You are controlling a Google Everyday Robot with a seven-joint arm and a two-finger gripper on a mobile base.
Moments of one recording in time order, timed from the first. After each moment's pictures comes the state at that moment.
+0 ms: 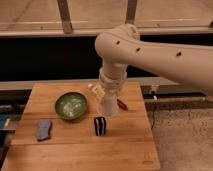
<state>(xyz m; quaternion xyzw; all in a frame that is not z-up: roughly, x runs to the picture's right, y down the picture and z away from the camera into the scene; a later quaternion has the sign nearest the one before) 0.023 0.042 0.597 -0.29 0.12 0.48 0.82</state>
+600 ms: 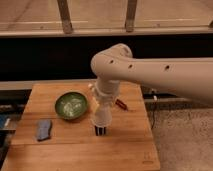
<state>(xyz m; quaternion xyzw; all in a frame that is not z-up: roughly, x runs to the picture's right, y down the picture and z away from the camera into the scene) -0.015 0.082 0.627 -0.31 0.11 0.47 0.82</state>
